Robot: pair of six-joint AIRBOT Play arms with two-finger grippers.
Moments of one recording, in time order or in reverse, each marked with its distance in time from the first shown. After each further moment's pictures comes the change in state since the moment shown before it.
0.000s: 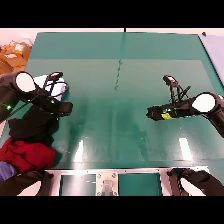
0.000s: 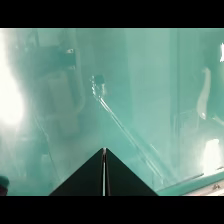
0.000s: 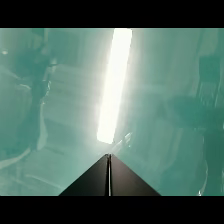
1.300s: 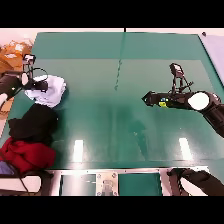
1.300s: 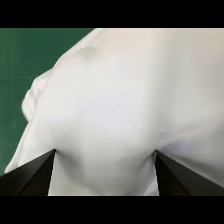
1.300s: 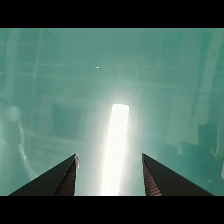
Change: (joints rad) left arm 0.312 -0.429 0.174 0.535 0.670 -0.026; right arm -0.008 -0.060 -0.001 0.011 -0.334 0.001
